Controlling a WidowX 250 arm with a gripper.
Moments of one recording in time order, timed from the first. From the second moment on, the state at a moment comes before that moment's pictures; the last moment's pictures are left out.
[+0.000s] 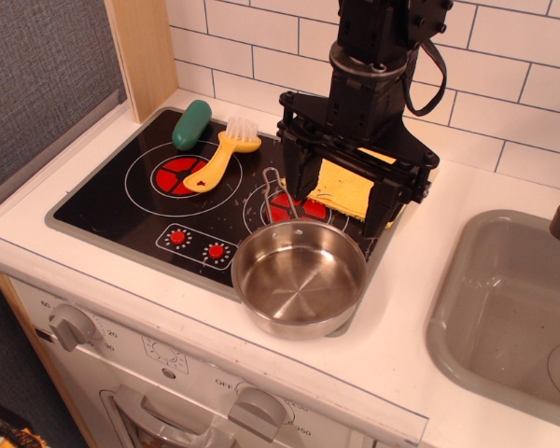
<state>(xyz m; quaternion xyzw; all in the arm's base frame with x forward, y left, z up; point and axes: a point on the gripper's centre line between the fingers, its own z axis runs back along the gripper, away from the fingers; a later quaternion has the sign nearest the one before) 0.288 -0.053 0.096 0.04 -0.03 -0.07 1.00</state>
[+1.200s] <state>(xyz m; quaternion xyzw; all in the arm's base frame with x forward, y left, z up) 0.383 0.110 0.052 0.07 -0.01 0.07 1.00</state>
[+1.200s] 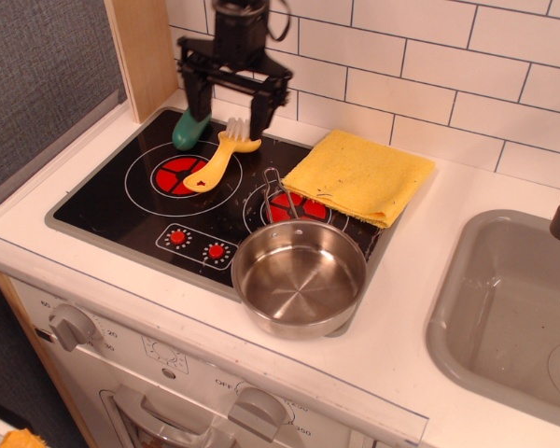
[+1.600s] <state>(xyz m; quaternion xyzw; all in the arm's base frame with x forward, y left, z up) 0.388 0.139 0.049 0.10 0.01 0.08 0.99</state>
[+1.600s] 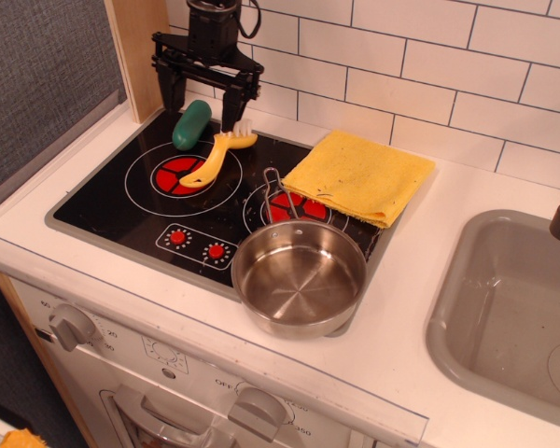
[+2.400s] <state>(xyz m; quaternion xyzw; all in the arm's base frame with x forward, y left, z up) 0.380 0.157 0.032 0.09 0.04 0.11 0.99</state>
